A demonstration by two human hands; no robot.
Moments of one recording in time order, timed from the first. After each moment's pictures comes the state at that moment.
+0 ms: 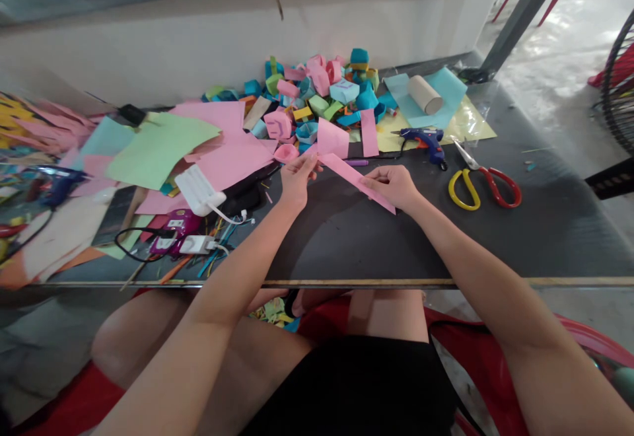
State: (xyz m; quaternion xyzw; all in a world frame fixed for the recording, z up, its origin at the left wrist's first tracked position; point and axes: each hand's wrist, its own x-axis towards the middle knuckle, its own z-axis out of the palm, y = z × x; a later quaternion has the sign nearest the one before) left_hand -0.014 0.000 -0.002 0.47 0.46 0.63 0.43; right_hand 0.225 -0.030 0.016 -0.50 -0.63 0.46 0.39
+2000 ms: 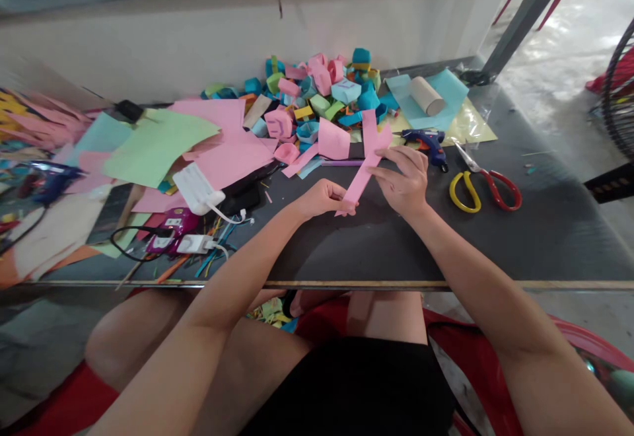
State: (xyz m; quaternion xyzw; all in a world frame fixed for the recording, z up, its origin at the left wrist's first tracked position) left_hand 0.000 -0.031 0.014 0.60 0.36 0.25 0.67; right_hand 0.240 -0.021 0.000 -0.43 -0.76 -0.14 0.46
